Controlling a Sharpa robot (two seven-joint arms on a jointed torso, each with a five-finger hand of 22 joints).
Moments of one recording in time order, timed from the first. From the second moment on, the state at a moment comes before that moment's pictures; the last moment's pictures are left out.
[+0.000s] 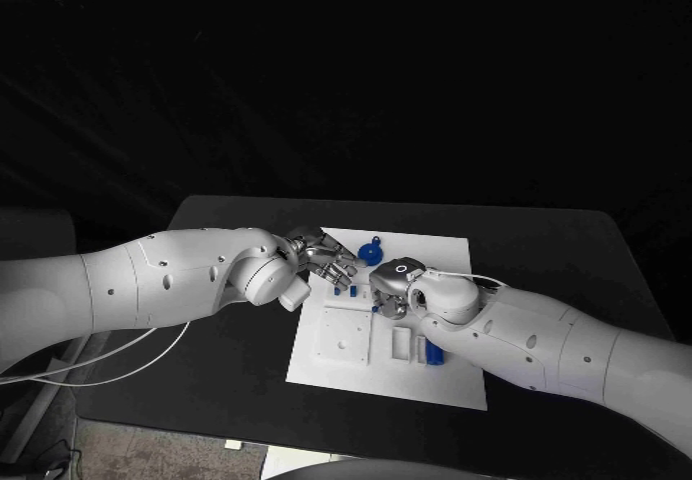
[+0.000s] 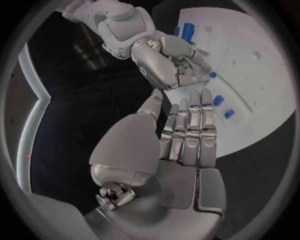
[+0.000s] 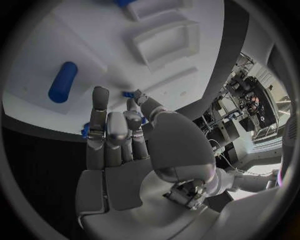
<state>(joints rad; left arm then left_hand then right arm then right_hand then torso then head) 1.28 -0.75 -0.23 1.39 -0.31 -0.25 -0.11 1.33 0.00 0.04 -0.04 0.05 1.05 0.14 0.07 0.06 1.18 0.10 0.06 0.06 1.31 0.07 0.06 0.09 0.07 1.21 0.05 0.12 0.14 1.12 -0.30 -0.20 1.07 -1.83 -0.15 -0.17 1.24 -0.07 0.39 -0.18 0.05 1.22 0.07 0.06 0.06 1.27 -0.01 1.08 1.04 1.43 -0.06 1.14 1.17 0.12 1.41 -0.05 0.19 1.31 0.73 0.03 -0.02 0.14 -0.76</state>
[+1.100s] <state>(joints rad) 1.28 -0.74 -0.23 1.39 -0.31 -0.25 -0.11 1.33 0.00 0.04 -0.04 0.05 1.05 0.14 0.07 0.06 1.18 0.10 0.06 0.06 1.31 0.07 0.06 0.09 0.07 1.21 0.05 0.12 0.14 1.12 -0.31 -0.20 1.07 -1.83 -0.13 -0.14 1.23 -0.07 0.40 -0.19 0.05 1.20 0.08 0.06 0.06 1.27 -0.01 1.07 1.04 1.43 -0.06 1.13 1.16 0.12 1.40 -0.05 0.19 1.31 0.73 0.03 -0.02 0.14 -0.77</state>
